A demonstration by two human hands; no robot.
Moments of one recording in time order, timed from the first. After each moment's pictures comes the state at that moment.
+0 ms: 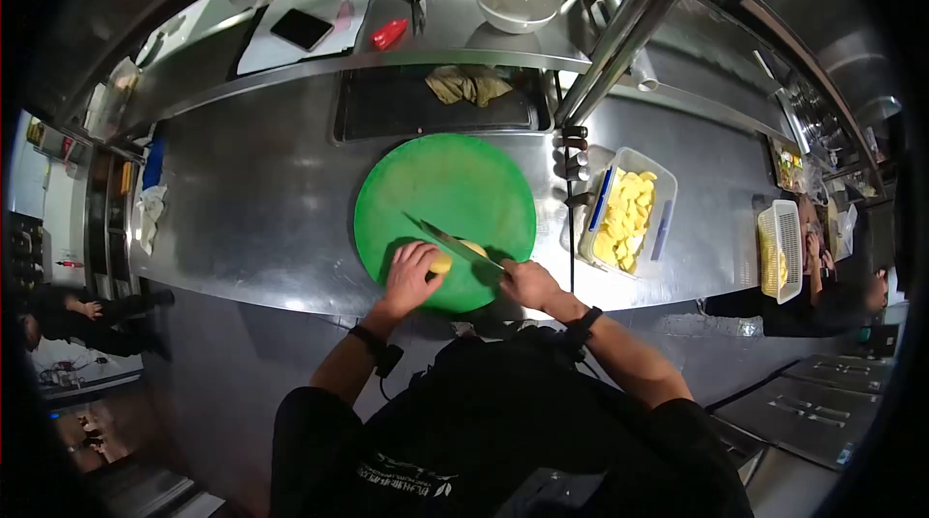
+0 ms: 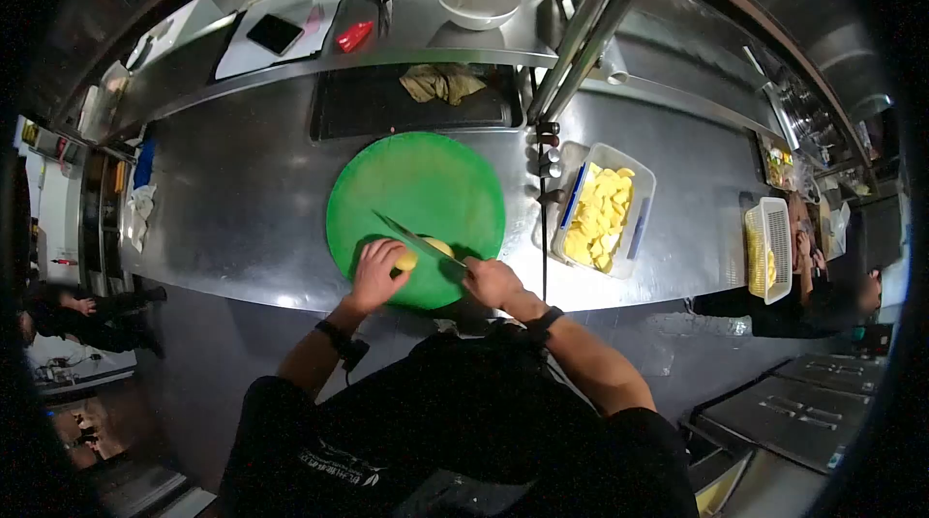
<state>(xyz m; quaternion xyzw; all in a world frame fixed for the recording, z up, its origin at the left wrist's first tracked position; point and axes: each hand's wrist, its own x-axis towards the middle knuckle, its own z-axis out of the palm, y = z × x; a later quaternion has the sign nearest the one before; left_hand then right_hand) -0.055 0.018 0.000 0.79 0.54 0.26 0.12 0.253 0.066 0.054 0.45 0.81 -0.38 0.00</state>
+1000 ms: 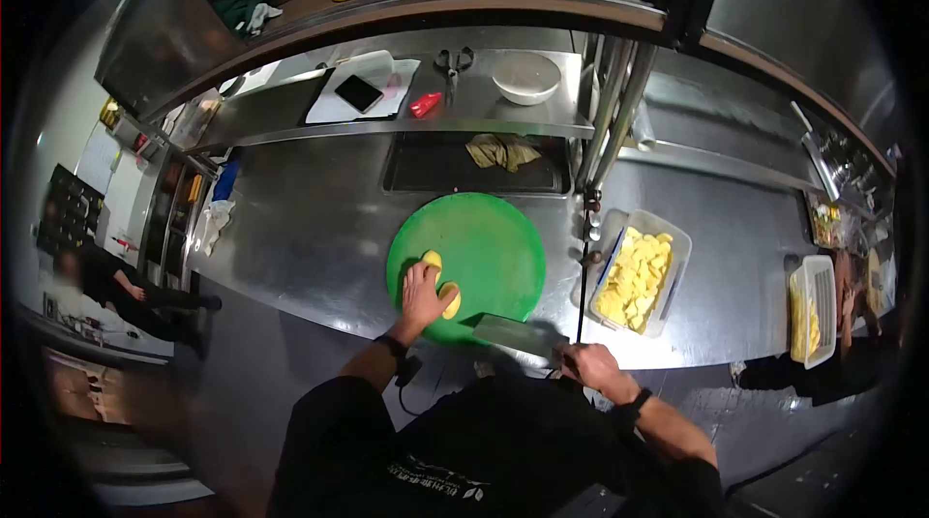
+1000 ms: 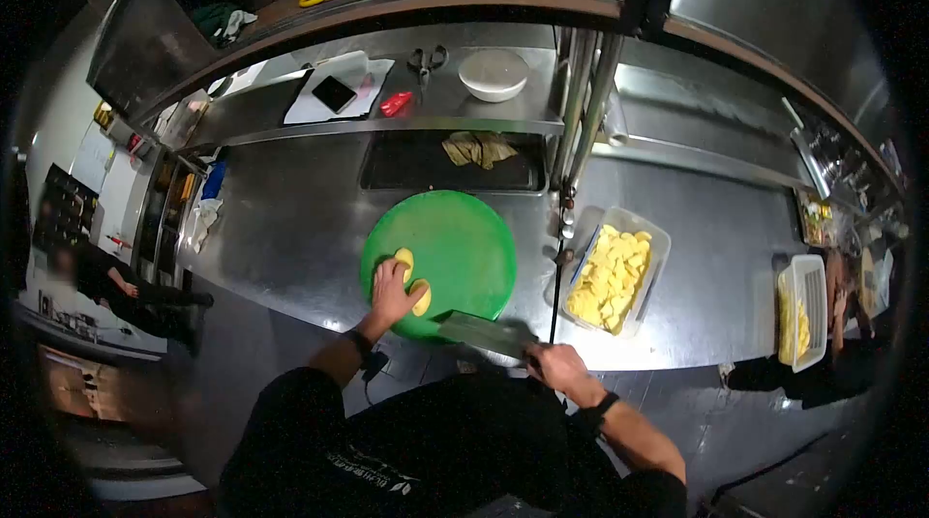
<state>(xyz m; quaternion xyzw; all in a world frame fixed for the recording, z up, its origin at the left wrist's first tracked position) -0.023 0.029 0.044 0.66 0.72 0.18 0.07 0.410 0.016 0.094 0.37 0.88 -0.30 -0.02</state>
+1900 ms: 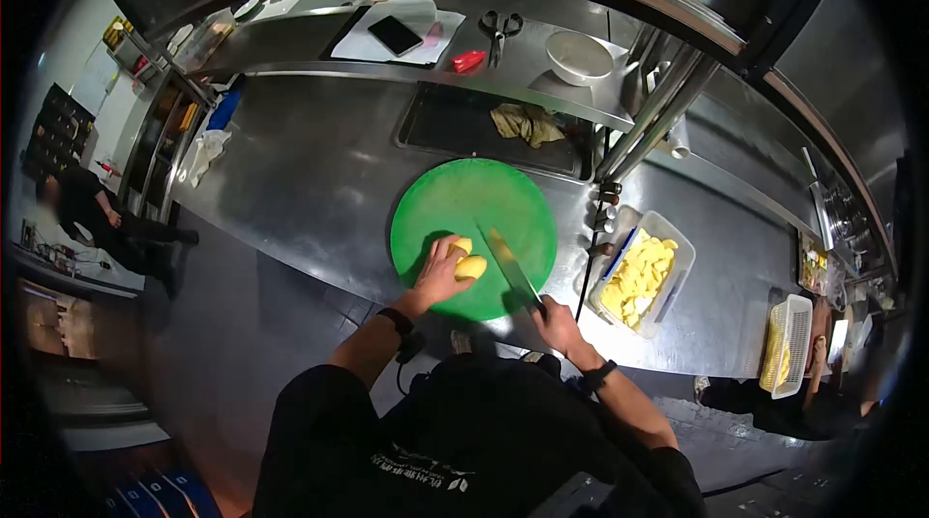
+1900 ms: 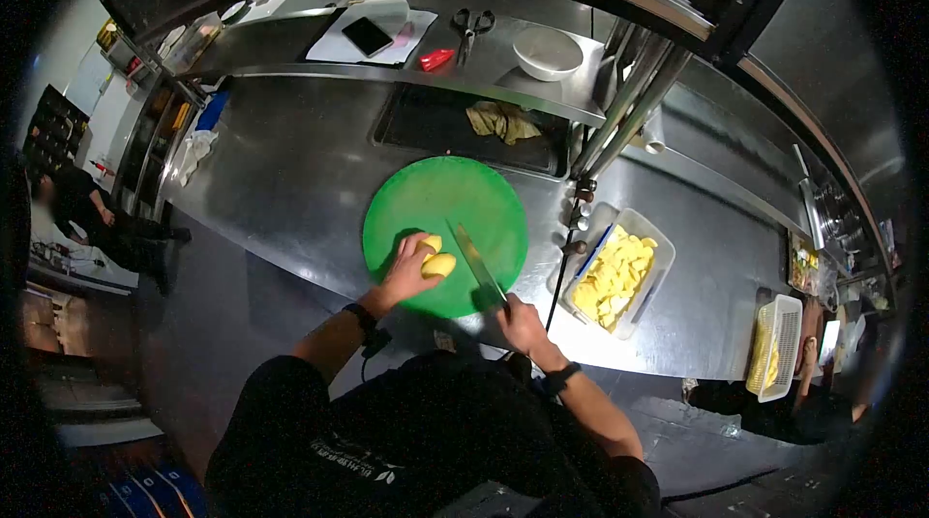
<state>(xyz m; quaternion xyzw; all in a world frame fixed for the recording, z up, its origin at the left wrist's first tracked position) -0.017 0.014 0.012 0.68 0.65 0.28 0.16 0.307 0.040 0.068 0.47 0.78 -0.39 -0.10</state>
